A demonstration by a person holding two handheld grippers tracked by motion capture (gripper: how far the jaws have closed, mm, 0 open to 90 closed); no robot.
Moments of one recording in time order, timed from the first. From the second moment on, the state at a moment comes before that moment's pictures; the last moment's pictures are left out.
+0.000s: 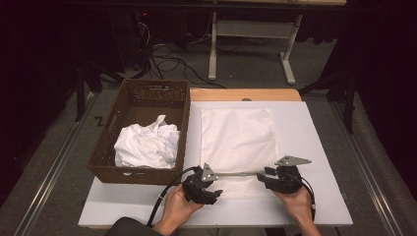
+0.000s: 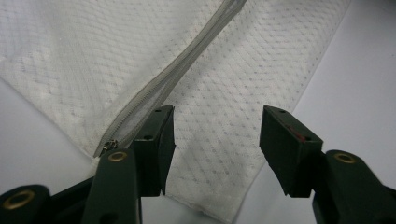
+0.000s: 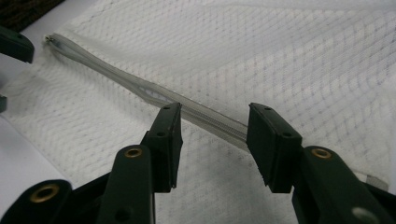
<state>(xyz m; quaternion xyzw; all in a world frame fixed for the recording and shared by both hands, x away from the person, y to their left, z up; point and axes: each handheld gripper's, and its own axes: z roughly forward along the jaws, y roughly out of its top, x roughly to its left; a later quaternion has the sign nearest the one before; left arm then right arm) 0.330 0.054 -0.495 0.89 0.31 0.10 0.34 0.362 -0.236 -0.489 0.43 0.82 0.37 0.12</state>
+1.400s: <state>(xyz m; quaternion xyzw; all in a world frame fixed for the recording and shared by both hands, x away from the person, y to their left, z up) 0.322 0.031 -0.503 0.92 0.23 0.09 0.31 0.390 -0.166 -0.501 0.34 0.88 0.29 0.15</state>
